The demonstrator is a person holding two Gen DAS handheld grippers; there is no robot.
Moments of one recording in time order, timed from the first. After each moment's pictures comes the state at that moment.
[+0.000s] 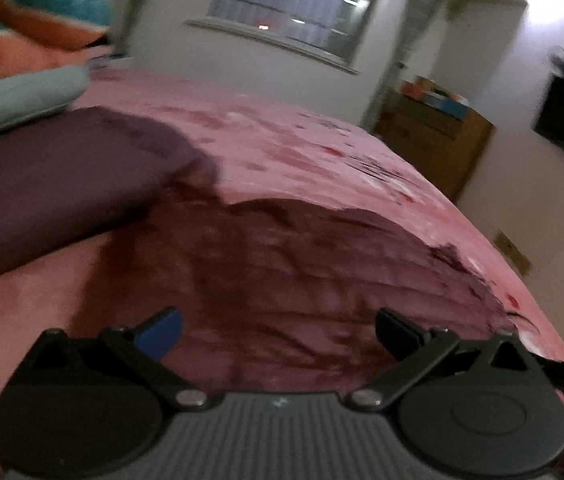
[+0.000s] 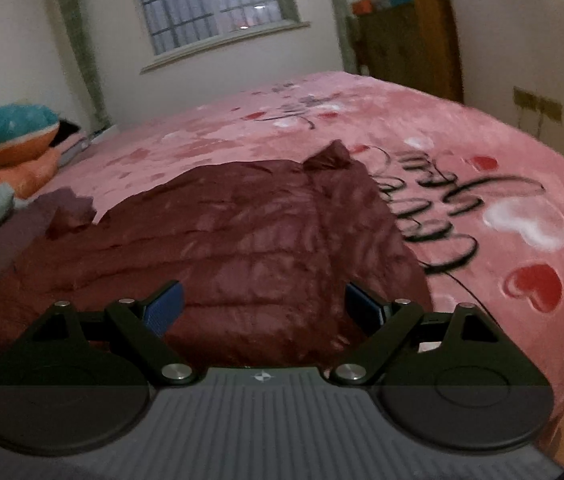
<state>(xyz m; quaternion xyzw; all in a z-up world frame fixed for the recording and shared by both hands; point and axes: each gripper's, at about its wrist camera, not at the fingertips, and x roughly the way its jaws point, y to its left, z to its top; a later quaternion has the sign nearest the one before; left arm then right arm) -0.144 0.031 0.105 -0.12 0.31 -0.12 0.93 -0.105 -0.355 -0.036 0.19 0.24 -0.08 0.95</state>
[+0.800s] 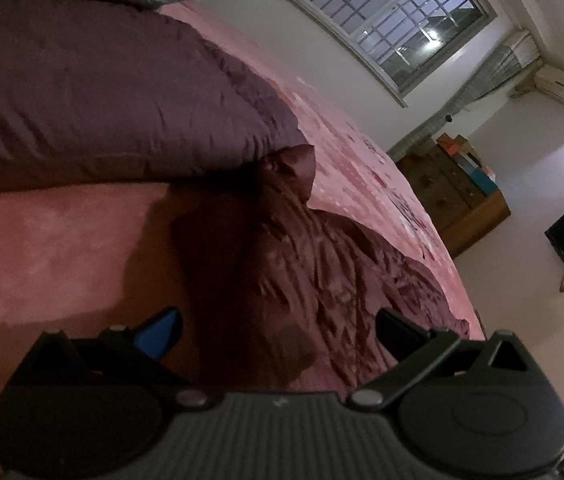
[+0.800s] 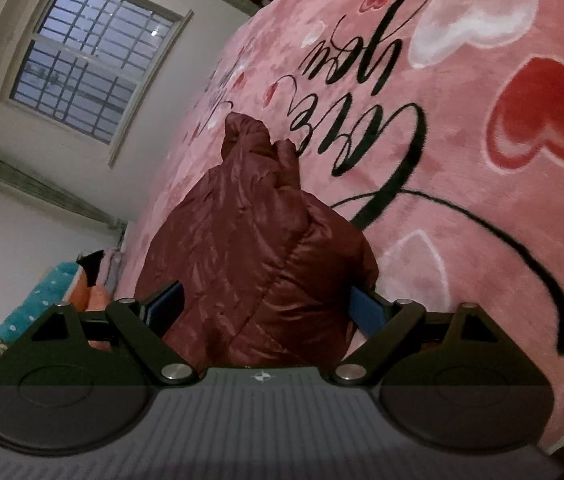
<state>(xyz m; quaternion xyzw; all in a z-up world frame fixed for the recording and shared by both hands) -0.060 0.119 0.036 -0.31 0.35 -0.12 0.88 -0.101 -0.458 -0.095 0.51 0.21 -0.06 0.83</state>
